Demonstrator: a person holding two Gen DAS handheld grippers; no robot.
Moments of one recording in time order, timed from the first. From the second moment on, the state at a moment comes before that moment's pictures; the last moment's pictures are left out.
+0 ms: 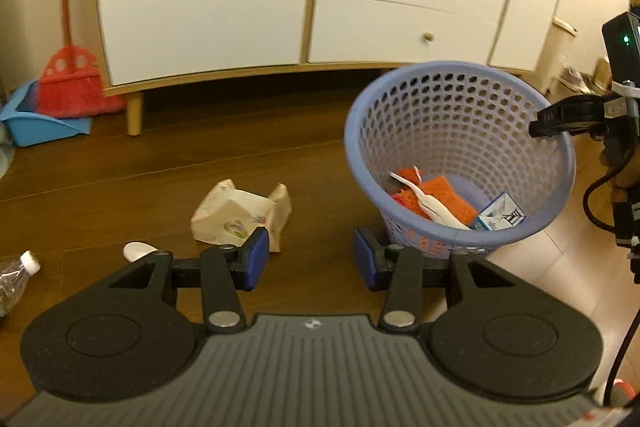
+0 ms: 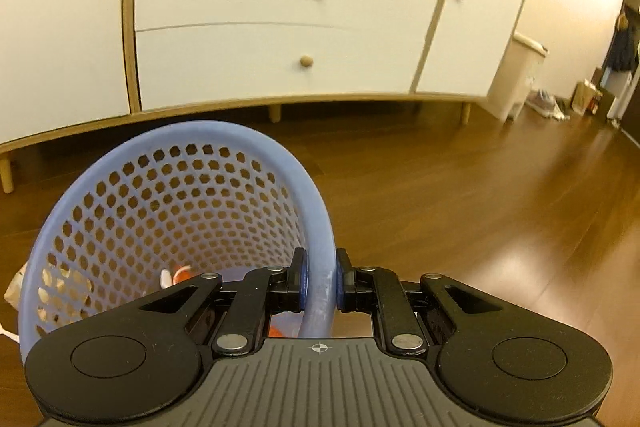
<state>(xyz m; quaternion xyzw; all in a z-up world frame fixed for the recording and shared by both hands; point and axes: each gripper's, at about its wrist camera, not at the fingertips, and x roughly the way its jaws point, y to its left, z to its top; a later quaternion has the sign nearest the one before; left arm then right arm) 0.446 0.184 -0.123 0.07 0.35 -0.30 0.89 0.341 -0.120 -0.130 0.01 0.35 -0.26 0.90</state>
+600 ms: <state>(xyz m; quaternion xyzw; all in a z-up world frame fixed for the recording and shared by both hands) 0.475 0.160 -0.154 0.13 0.40 -0.25 0.87 0.365 -0.116 -0.137 0.01 0.34 -0.24 0.91</state>
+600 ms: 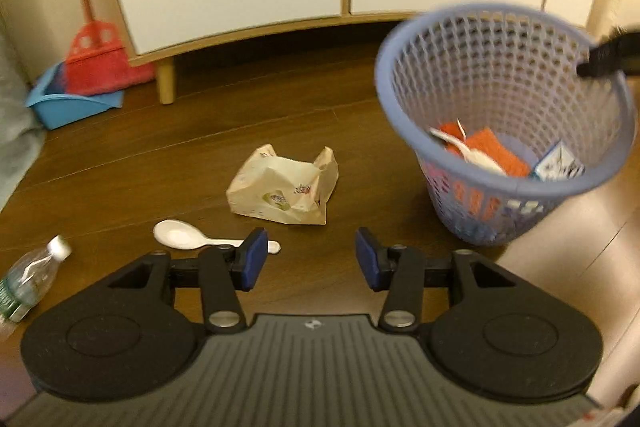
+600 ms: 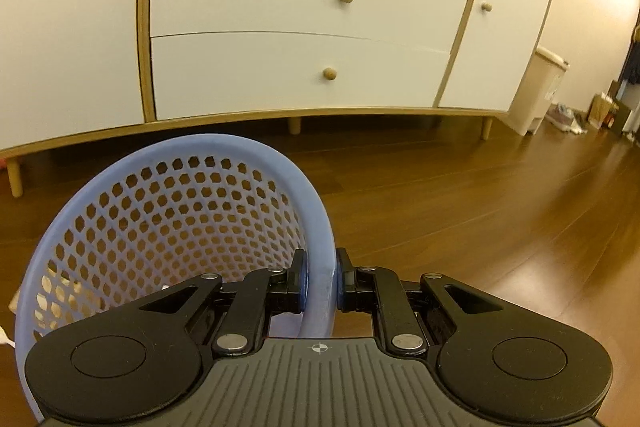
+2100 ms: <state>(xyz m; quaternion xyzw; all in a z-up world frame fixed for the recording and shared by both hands) 0.580 0.138 -0.262 0.08 0.43 -0.28 0.85 0.376 -0.096 -0.143 0.01 0.32 -0.29 0.90</state>
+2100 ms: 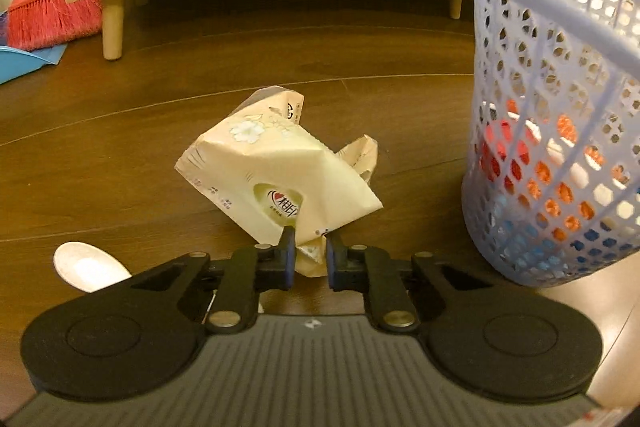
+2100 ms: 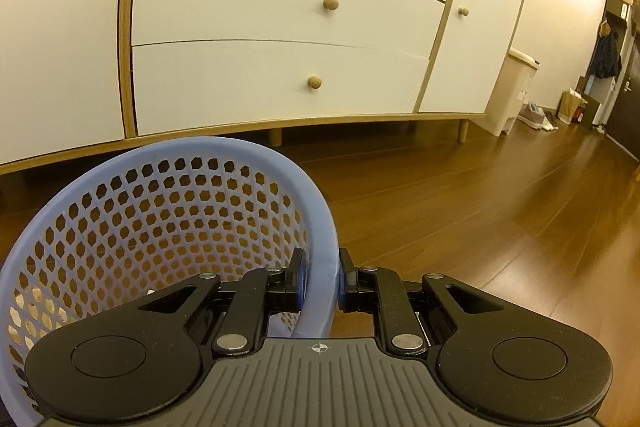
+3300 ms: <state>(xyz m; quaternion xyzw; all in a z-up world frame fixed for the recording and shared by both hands) 0.529 0.169 -0.105 0.04 0.30 -0.32 0.90 0.384 -0.094 -0.140 -0.01 0.30 -0.24 0.92</state>
